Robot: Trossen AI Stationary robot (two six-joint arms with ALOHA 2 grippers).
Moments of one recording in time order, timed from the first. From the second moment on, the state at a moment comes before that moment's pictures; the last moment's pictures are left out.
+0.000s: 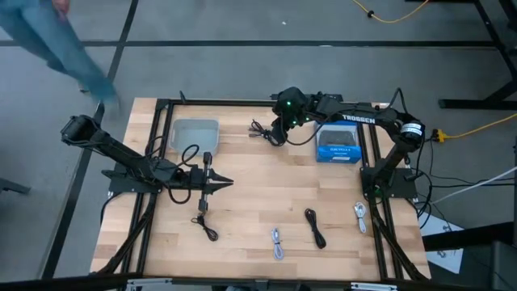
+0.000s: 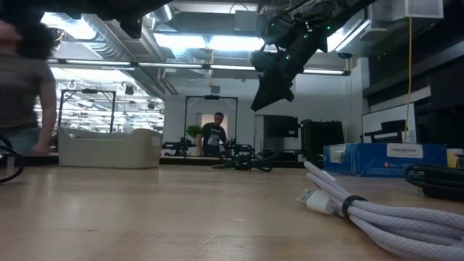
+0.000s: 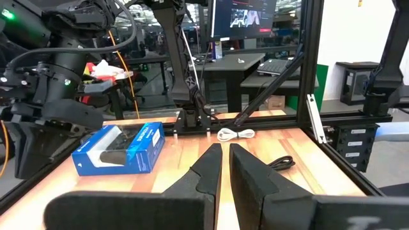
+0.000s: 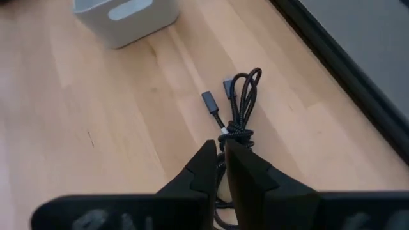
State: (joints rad) left arm -0.38 1.07 0.37 0.78 -0.40 0.08; right arm -0.45 1.71 1.29 -0.43 -0.11 0.05
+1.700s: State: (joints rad) left arm -0.38 1.07 0.37 0.78 -0.46 0.08; right arm -0.47 1.81 1.29 -0.34 -0.18 0.07
